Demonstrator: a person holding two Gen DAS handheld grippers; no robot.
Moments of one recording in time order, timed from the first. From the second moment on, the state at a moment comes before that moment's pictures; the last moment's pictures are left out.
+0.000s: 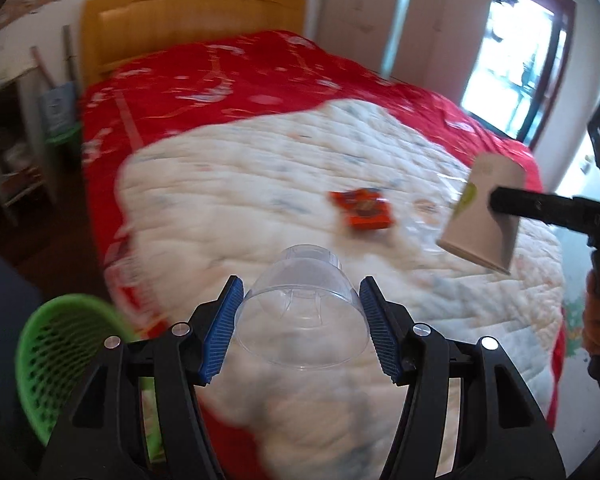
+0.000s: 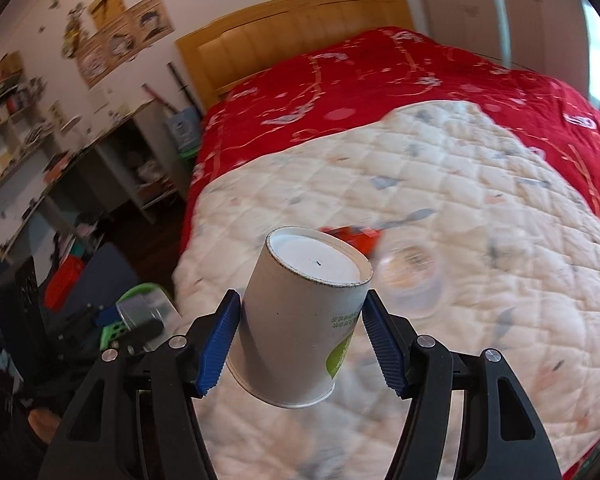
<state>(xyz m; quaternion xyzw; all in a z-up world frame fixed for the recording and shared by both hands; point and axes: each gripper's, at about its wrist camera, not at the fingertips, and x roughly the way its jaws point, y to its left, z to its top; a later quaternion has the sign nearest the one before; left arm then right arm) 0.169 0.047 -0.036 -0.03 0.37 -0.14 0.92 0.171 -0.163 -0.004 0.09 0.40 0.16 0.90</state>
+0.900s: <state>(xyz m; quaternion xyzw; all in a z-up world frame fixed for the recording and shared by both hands) 0.109 0.269 -0.104 -0.12 0.44 0.08 0.89 0.169 0.063 -0.031 0.03 0.44 0.29 0.85</state>
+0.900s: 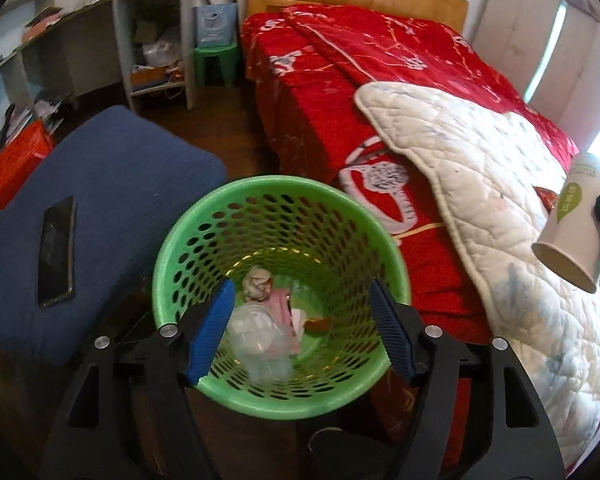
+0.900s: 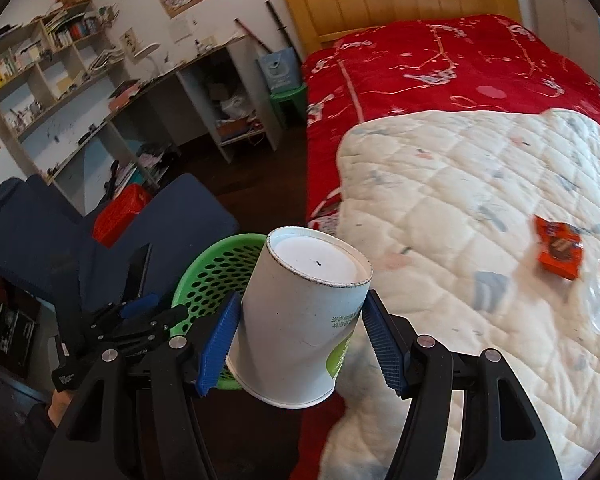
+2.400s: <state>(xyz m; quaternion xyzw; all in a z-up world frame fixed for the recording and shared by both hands) 0.151 0.169 -0.077 -0.09 0.42 0.00 0.90 0.197 -0.081 -0.043 0.03 0.44 0.14 0.89</state>
